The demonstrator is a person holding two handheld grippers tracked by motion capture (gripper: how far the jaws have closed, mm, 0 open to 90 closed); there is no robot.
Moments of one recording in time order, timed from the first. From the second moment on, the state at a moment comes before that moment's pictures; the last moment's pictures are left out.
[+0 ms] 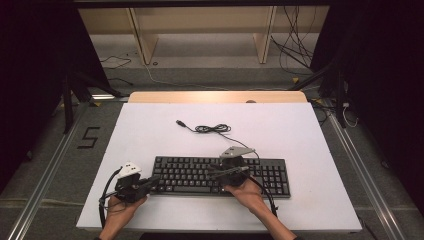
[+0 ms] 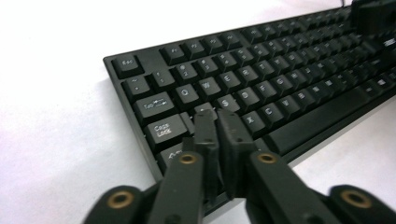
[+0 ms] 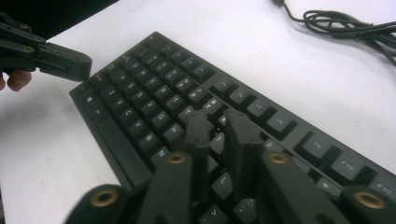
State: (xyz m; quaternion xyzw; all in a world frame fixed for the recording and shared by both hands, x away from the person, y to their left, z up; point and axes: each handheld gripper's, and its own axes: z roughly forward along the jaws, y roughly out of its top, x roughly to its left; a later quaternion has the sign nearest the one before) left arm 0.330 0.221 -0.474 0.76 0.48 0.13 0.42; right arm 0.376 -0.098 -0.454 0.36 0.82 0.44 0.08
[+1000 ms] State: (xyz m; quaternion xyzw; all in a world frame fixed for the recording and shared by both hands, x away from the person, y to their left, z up) left arm 0.339 0.225 -0.480 0.77 0.49 0.12 0.40; right arm 0.395 -0.073 -0.473 0.38 0.83 0.39 0.09
